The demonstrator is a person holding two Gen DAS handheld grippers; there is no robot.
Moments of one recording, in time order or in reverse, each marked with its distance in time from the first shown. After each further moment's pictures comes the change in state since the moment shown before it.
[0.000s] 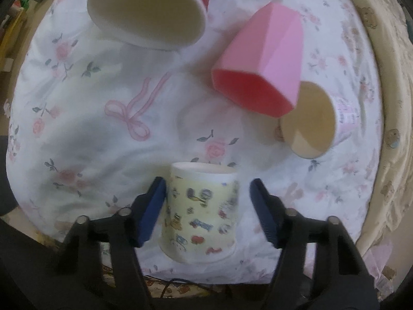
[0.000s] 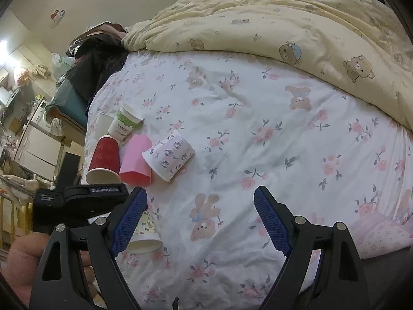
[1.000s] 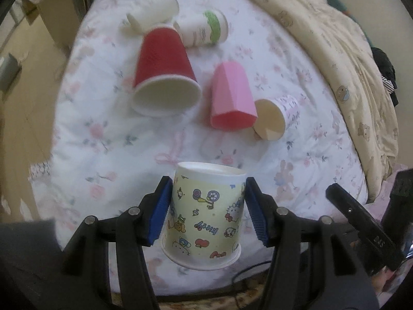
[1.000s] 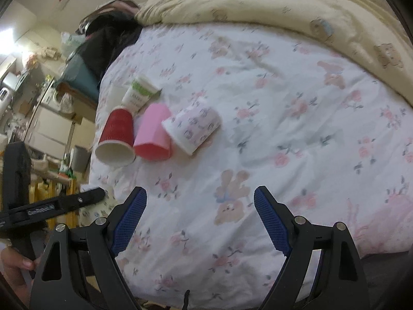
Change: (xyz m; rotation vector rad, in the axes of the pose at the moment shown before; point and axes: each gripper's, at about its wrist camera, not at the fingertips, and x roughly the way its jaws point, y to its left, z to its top) left arm -0.097 0.053 -0.024 0.444 -0.301 -0.131; right arm 0.040 0.028 -0.022 -0.048 0.161 0.080
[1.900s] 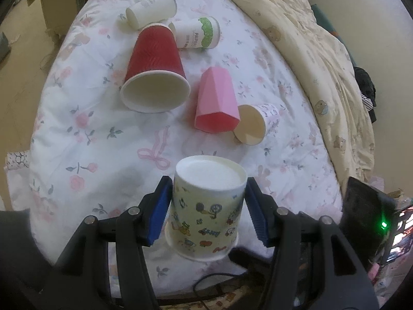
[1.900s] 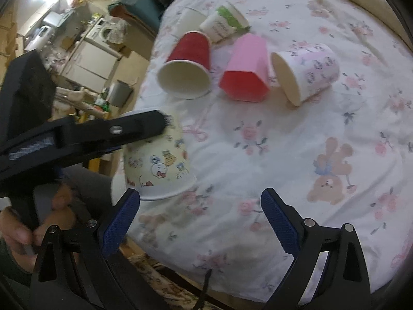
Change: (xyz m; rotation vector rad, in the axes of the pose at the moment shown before) left arm 0.002 0.005 -0.010 -0.084 -0.025 -0.168; right arm 0.054 0.073 -0.028 -0.230 0.244 0.187
